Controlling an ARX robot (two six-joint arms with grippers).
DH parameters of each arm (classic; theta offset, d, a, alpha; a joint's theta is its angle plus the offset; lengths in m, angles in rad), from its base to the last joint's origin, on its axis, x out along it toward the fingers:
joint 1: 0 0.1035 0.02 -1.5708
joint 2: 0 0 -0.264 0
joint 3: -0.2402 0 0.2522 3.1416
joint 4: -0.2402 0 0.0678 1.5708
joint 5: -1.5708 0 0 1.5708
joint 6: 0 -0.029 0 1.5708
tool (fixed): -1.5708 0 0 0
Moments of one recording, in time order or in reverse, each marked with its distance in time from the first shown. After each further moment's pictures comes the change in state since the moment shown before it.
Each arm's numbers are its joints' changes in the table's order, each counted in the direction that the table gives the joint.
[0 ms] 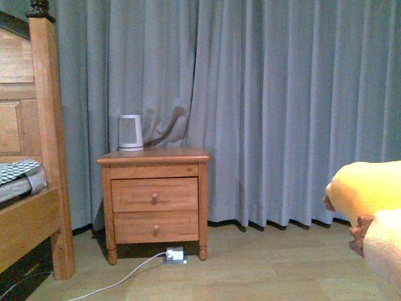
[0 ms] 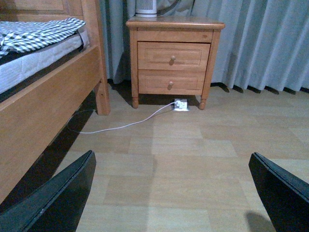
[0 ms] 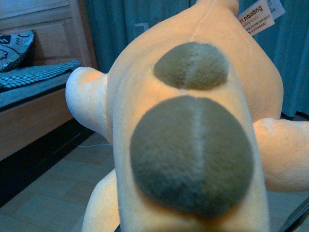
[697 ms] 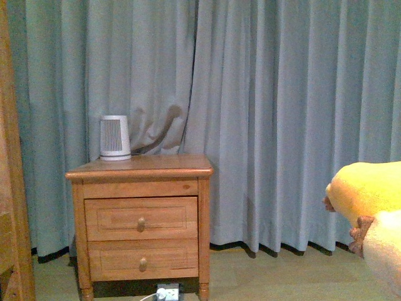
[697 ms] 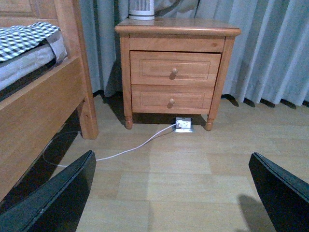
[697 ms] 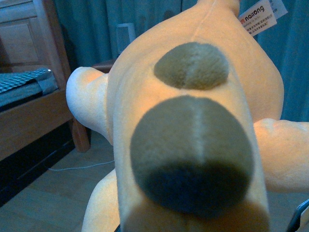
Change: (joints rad) left arm 0.000 0.000 0.000 0.000 -0.001 0.000; right arm 0.000 0.000 0.000 0.000 0.000 0.000
